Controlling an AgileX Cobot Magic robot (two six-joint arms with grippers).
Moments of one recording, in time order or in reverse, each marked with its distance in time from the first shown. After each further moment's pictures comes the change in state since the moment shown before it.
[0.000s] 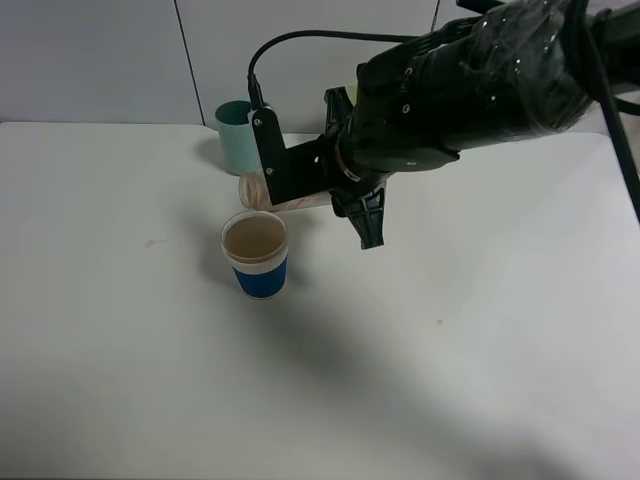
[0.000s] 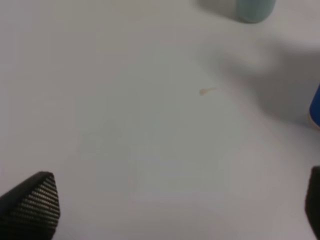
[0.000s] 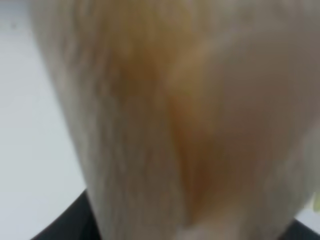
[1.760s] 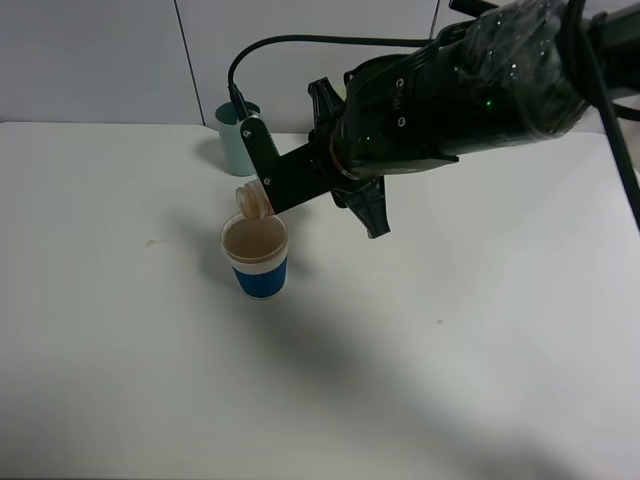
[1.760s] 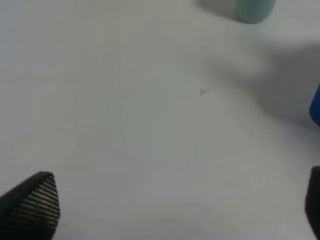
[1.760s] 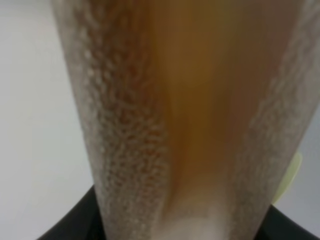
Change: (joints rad) left arm 0.000 0.000 0.000 0.000 0.000 0.000; right arm 0.027 0.000 0.000 -0.156 0.035 -0.039
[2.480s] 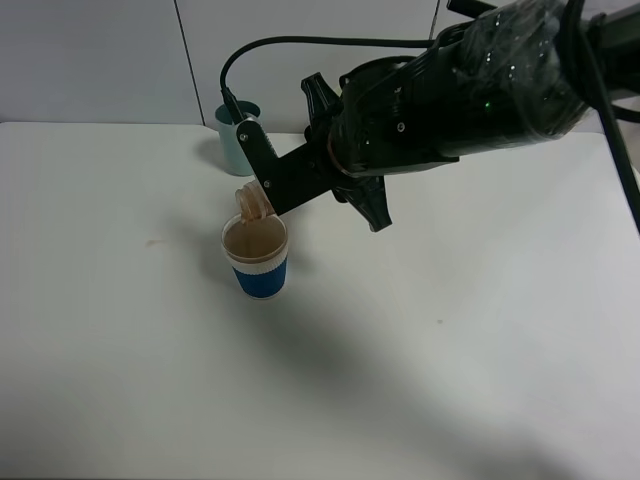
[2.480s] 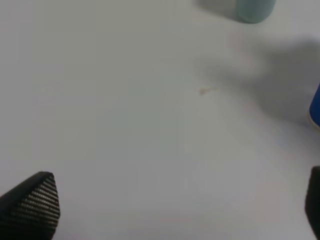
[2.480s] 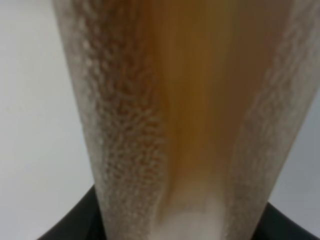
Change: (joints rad) left arm 0.000 0.000 0.000 0.000 0.000 0.000; right arm 0.006 0.000 0.000 -0.074 0.001 -0.004
